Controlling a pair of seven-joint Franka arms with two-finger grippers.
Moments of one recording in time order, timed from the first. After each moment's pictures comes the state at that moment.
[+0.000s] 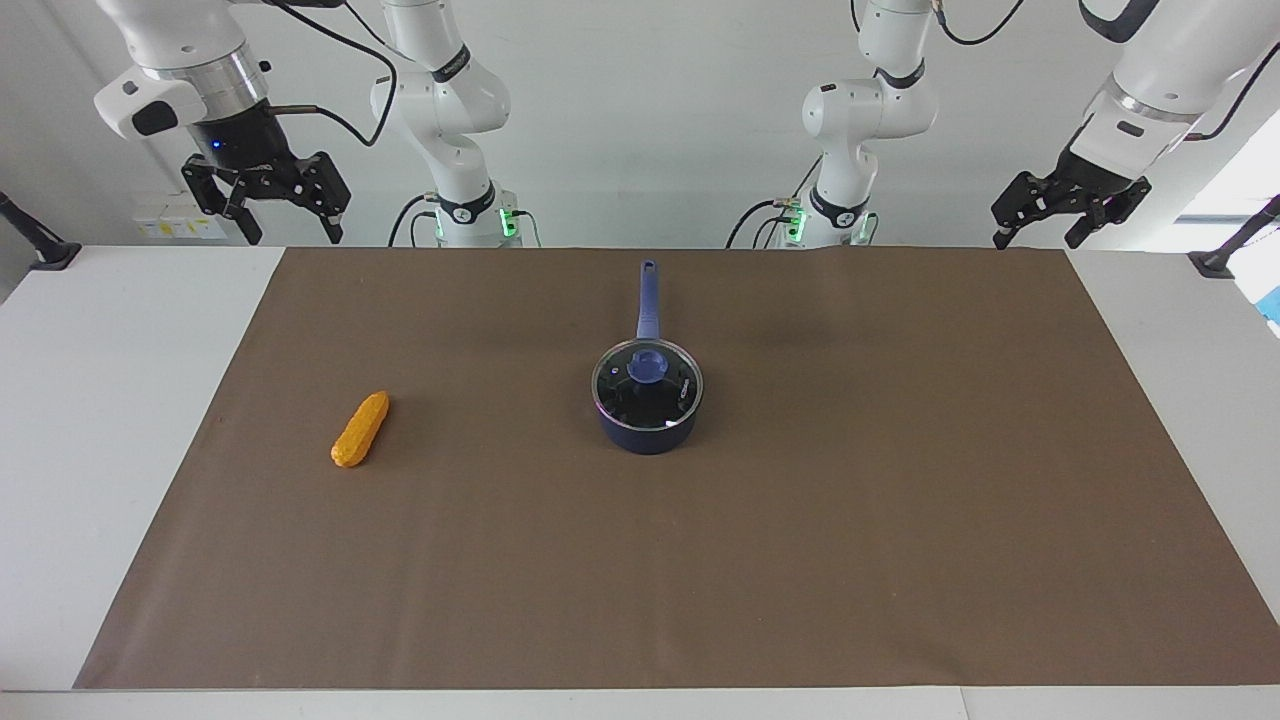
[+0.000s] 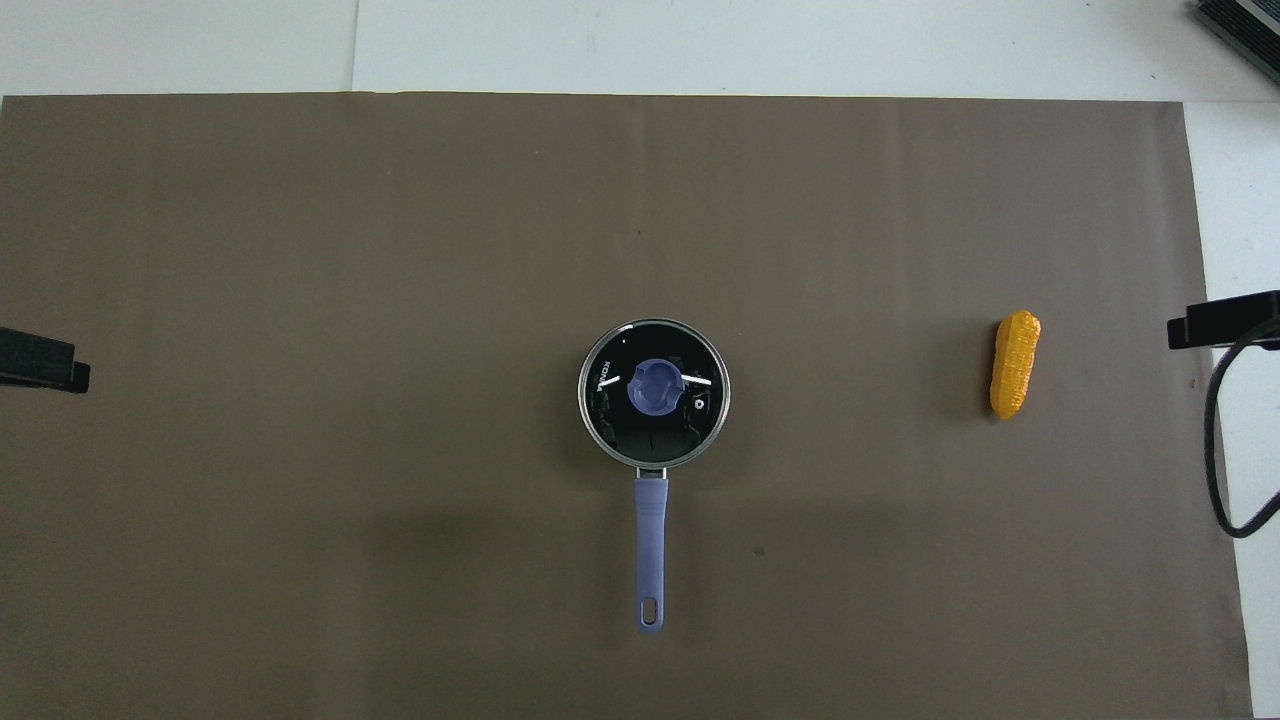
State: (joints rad) left arm 0.02 -0.08 -0.01 -1.60 -0.01 1.48 0.04; right arm 0.03 -0.07 -0.10 -1.55 0.01 1.55 -0.05
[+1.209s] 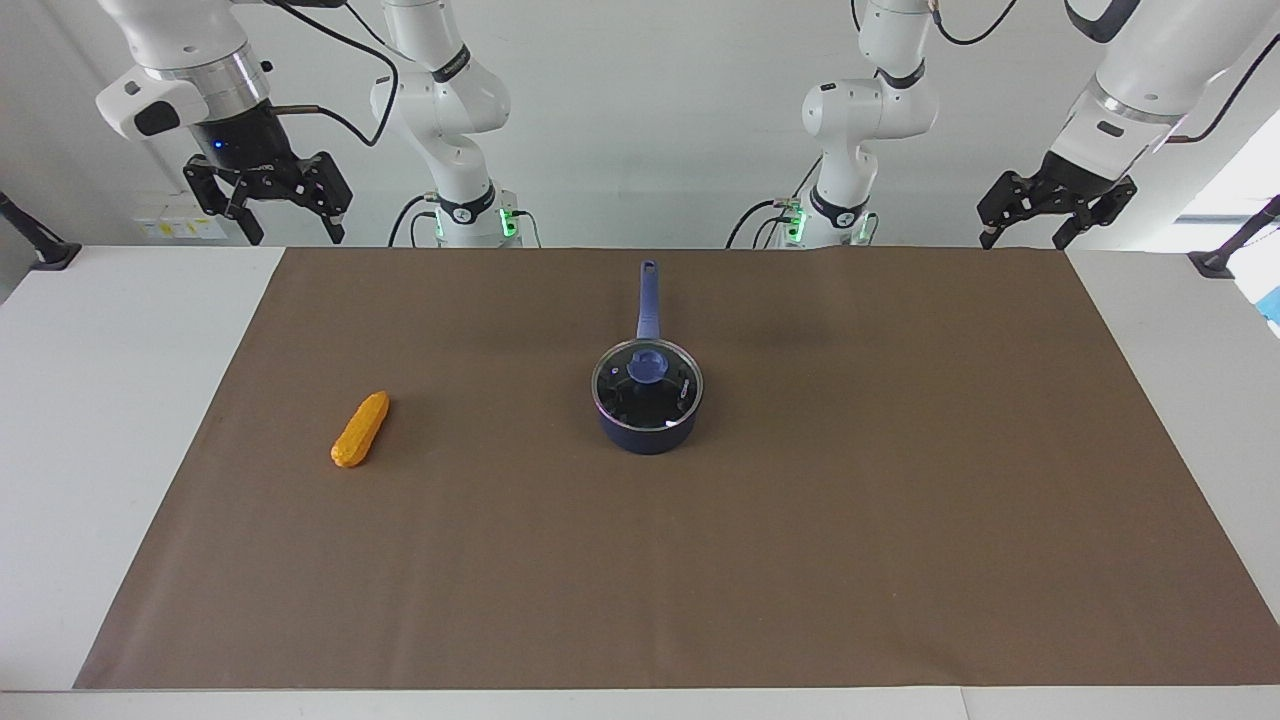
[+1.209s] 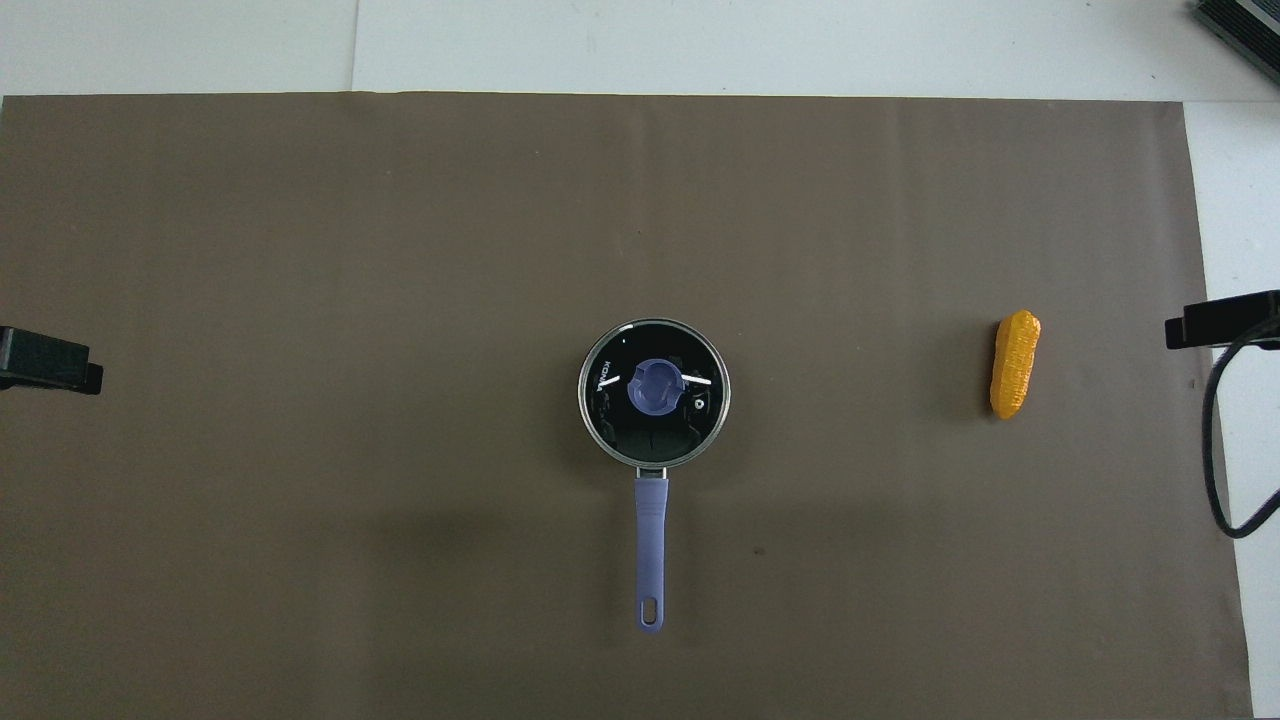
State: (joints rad) left arm -0.03 -0.08 -0.01 -1.61 -0.01 1.48 0.04; right arm 0.04 -0.07 -0.09 -1.55 0.01 1.55 -0.05
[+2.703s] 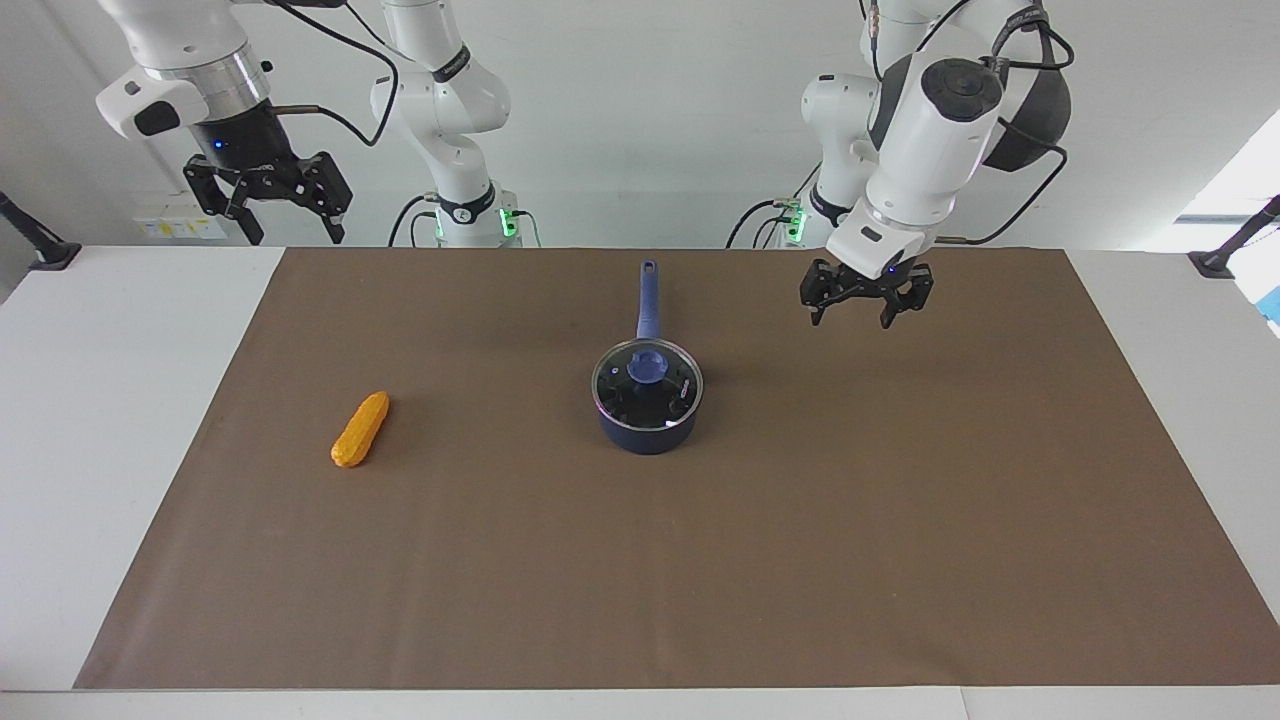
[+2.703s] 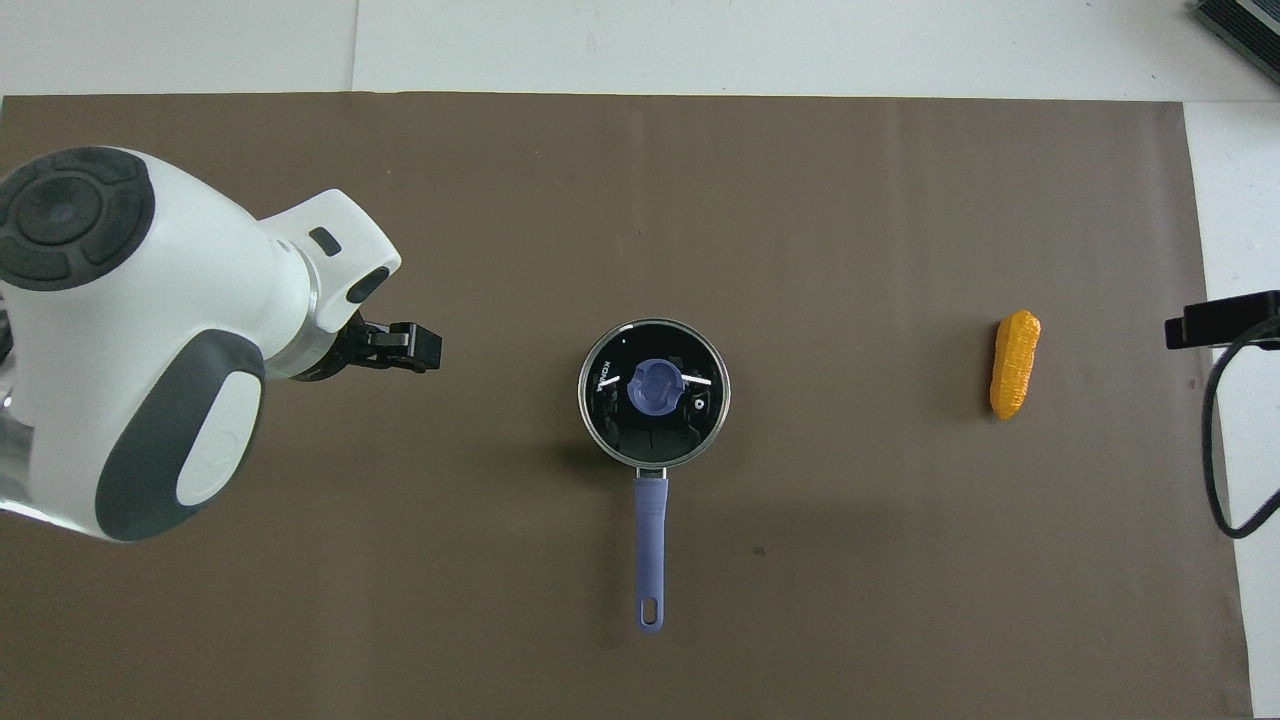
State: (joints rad) left arm -0.37 0.05 -0.02 -1.76 -0.01 1.81 -0.28; right arm 0.04 -0.07 -0.09 -1.55 0.01 1.55 -0.05
